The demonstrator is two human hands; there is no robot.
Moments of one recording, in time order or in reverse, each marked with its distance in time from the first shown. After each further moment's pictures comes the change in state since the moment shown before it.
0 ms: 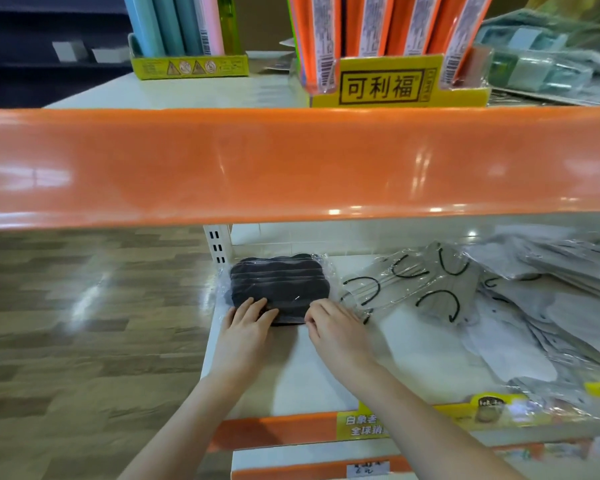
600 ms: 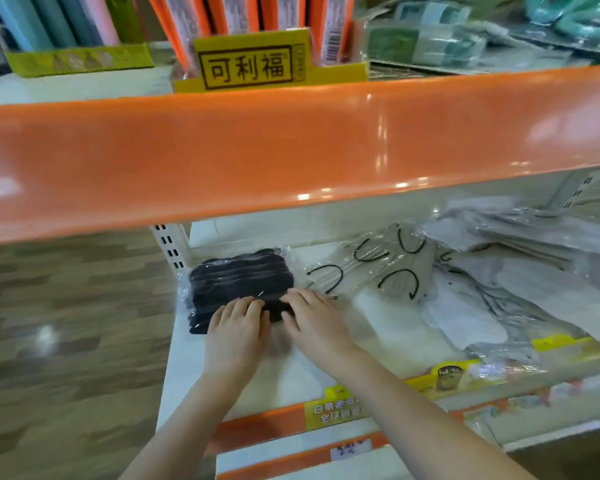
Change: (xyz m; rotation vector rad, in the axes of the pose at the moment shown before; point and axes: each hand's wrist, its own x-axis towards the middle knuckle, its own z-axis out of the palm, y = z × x) left_hand 0.013 0.047 -0.006 -0.063 0.166 -0.013; right_hand -0.005 0.013 -0.018 0.064 -0.026 0.047
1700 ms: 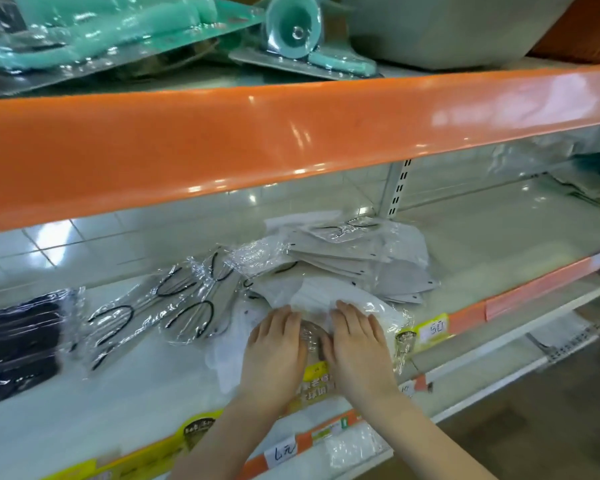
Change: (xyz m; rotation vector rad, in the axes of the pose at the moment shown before) left_hand 0.040 0.377 0.069 -0.265 -0.107 0.259; right_hand -0.160 0.297 -0.176 -0.395 0.161 0.400
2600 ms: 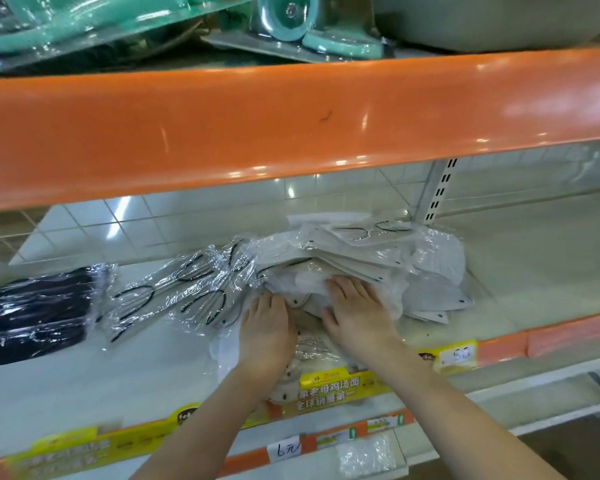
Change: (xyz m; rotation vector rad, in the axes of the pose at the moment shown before) left_hand 0.030 -0.014 0.019 0.013 -0.003 -0.279; right_hand 0.077 0.022 0.015 0.116 -0.045 -0.336
